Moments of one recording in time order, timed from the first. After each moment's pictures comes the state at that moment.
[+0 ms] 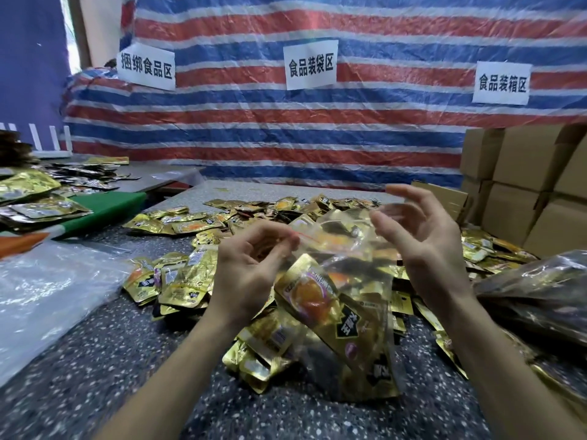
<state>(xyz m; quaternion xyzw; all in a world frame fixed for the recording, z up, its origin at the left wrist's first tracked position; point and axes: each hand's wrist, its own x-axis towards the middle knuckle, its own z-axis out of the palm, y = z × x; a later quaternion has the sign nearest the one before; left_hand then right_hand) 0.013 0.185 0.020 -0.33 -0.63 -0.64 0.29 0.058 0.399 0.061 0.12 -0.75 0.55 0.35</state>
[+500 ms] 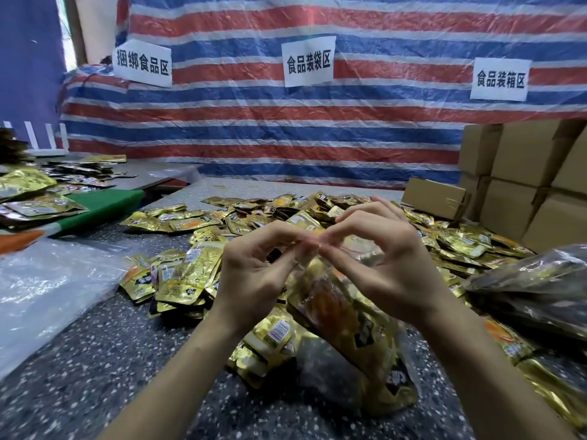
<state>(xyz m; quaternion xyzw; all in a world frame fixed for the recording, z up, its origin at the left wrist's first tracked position) 0.024 0.194 0.022 -0.42 -0.60 -0.60 0.31 0.069 0.372 0.063 0.30 -0.82 0.26 0.41</state>
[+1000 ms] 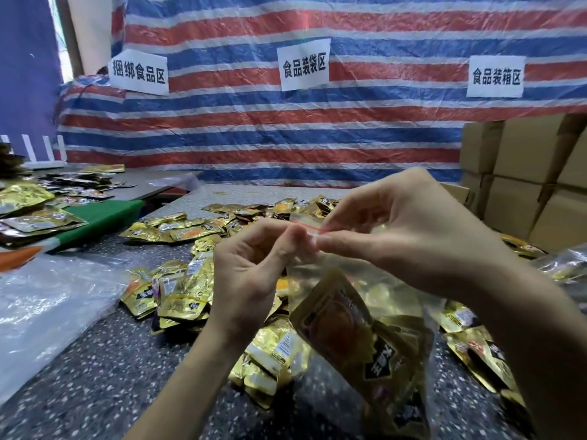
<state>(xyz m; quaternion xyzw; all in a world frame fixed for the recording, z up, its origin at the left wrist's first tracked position) 0.034 0.190 0.038 -0.37 -0.52 -0.74 0.20 0.102 0.354 0.129 0.27 -0.88 0.33 0.21</state>
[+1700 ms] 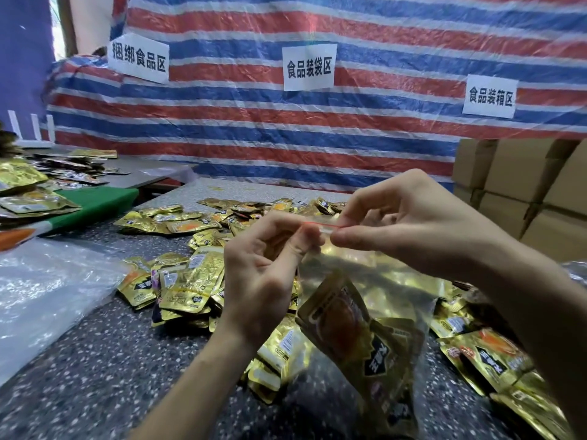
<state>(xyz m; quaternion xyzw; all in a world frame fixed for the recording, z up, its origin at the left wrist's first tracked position) 0.041 0.189 0.041 -0.35 -0.54 -0.71 0.30 0.091 0.349 0.143 0.23 -0.91 0.31 0.13</state>
